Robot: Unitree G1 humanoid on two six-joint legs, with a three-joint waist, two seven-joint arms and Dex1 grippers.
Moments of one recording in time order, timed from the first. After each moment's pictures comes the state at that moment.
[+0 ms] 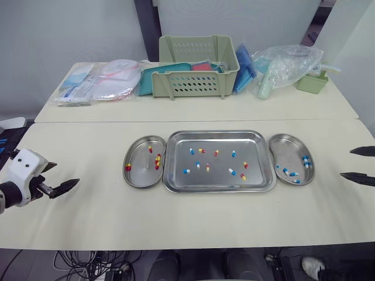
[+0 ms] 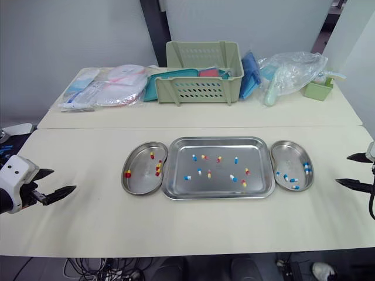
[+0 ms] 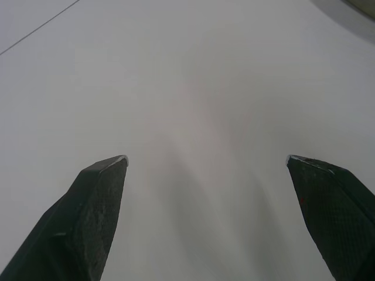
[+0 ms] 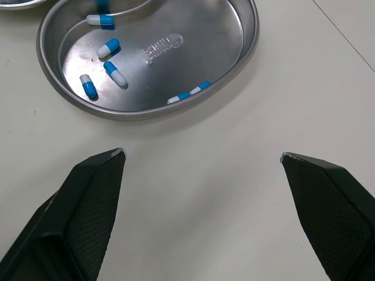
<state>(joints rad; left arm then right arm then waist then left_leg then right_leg) -0.01 1.02 0.42 0.36 -0.25 0.16 -0.99 -0.27 -1.23 -0.23 0.54 0.23 0.01 1.38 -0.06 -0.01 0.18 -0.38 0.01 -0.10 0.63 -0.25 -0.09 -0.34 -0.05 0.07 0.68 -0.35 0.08</state>
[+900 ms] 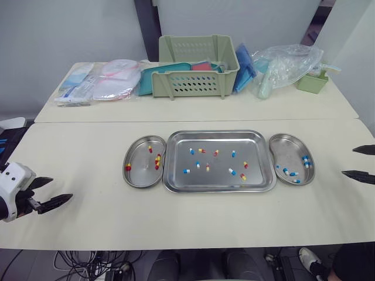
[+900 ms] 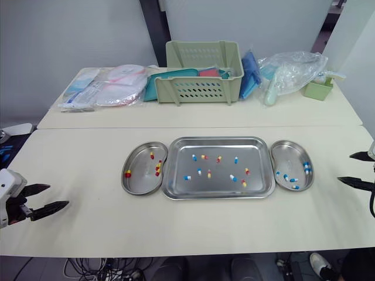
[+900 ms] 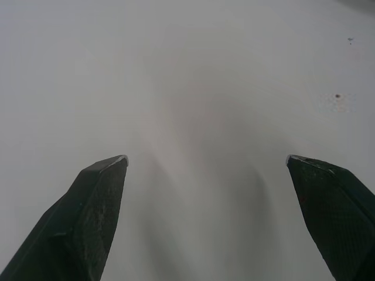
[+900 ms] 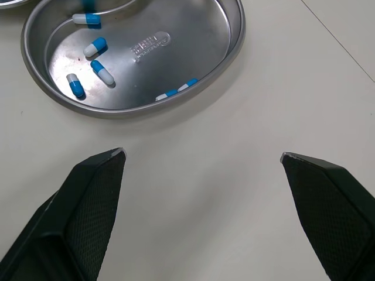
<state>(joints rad) 0.04 1.06 0.45 0.52 -0.31 0.08 -1.18 -0.27 -1.23 -0.24 0.56 0.22 0.00 1.35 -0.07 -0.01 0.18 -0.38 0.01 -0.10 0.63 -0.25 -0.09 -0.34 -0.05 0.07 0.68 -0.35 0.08</state>
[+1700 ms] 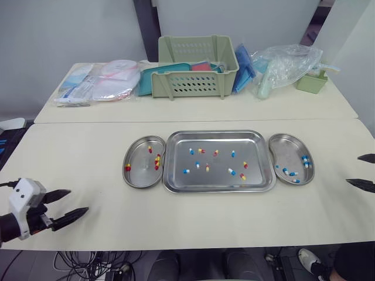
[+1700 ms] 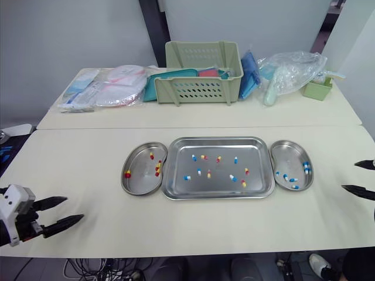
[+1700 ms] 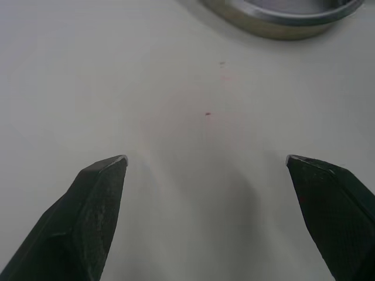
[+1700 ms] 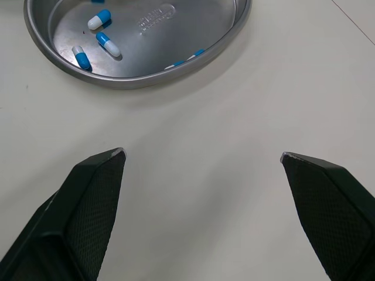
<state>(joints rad) 0.37 0.87 0.55 0.01 -0.49 0.25 -1.16 -0.11 -1.21 -0.33 0.52 0.26 -0.04 1.32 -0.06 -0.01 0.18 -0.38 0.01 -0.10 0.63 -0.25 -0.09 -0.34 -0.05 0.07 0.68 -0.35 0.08</state>
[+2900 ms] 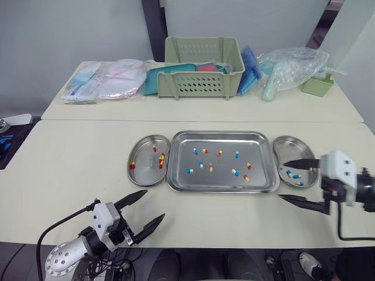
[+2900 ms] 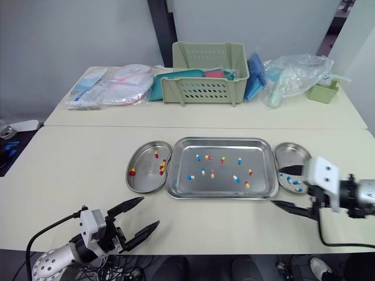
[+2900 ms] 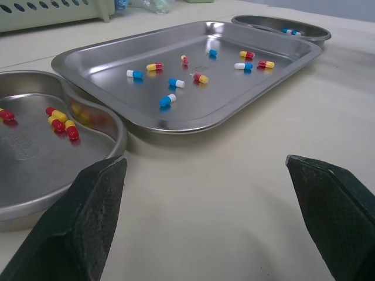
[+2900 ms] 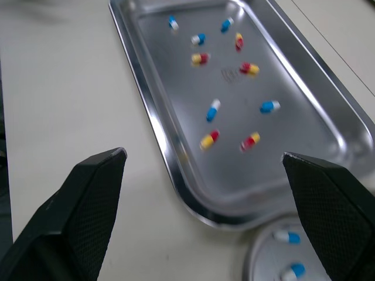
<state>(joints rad) 0.40 0.44 0.18 -0.24 -0.42 -0.16 -1.00 0.00 -1.00 -0.22 -0.52 0.51 0.47 1.07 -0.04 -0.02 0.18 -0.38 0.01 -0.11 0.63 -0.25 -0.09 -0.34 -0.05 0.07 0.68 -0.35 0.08</state>
